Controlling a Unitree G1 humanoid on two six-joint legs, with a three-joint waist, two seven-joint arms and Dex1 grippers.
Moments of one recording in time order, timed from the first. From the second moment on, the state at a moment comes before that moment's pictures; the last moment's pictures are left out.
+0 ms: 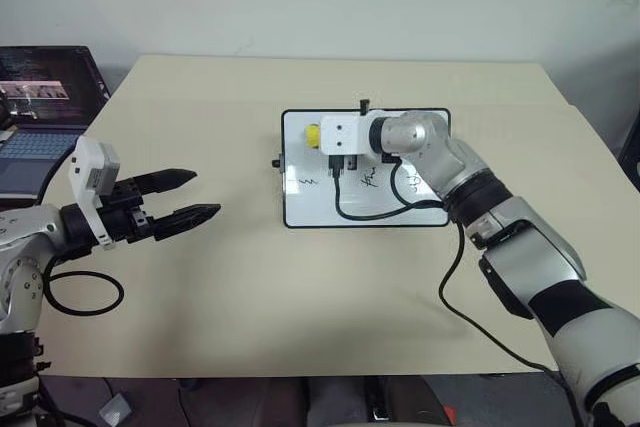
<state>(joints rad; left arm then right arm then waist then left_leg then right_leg) -0.21 0.94 0.38 -0.02 -0.63 0.52 -1.15 -1.23 -0.27 0.50 0.79 -0.39 -0.16 0.68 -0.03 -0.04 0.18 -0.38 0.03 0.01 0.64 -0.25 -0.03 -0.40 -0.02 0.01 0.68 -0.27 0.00</state>
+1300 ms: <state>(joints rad) -0.22 0.94 0.36 -0.01 -0.63 0.52 -1.15 -1.06 -0.23 0.56 0.52 -0.43 0.01 0.77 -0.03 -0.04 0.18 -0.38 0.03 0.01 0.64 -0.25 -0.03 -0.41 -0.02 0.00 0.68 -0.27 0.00</state>
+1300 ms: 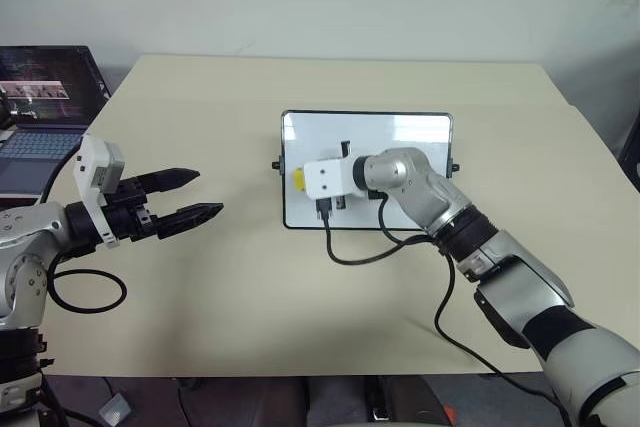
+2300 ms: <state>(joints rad) -0.25 0.94 0.34 -0.04 -0.63 0.56 -1.12 -0.99 -0.28 0.29 0.17 -0.12 0.26 0.96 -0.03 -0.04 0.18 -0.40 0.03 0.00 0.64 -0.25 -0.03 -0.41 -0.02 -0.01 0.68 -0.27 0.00</state>
